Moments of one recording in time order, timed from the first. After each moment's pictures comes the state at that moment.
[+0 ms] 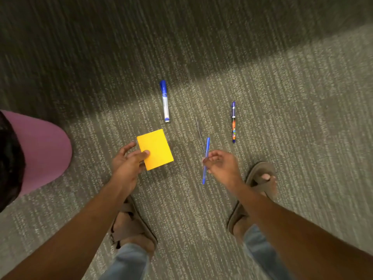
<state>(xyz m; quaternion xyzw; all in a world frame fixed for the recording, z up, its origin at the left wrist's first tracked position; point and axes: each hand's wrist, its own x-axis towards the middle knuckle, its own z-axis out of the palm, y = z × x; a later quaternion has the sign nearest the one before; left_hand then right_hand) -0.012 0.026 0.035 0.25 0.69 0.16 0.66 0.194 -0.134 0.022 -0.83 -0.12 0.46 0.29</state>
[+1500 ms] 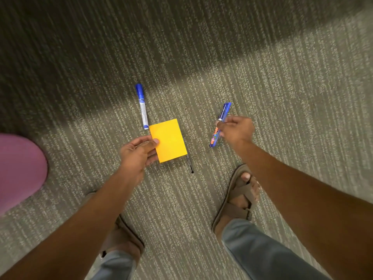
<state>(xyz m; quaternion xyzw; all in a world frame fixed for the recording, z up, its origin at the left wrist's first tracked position) 0.090 0.036 0.041 0.25 0.66 0.10 0.70 0.331 -0.075 0.019 -0.88 0.02 0.38 0.29</state>
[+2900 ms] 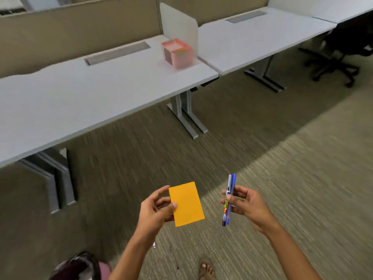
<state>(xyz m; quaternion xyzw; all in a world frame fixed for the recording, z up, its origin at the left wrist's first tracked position) 0.256 -0.024 0.816 0.53 0.38 0.17 0.74 0.469 -0.218 0.804 -0.63 -0.11 0.44 0.64</state>
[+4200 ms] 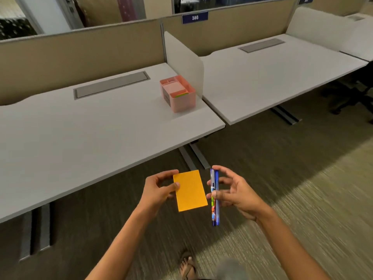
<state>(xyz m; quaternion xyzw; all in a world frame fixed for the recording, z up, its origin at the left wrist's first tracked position) 0.579 0.208 0.892 0.60 0.37 0.18 0.69 0.772 0.037 0.883 -0.55 -0.26 0.53 0.59</state>
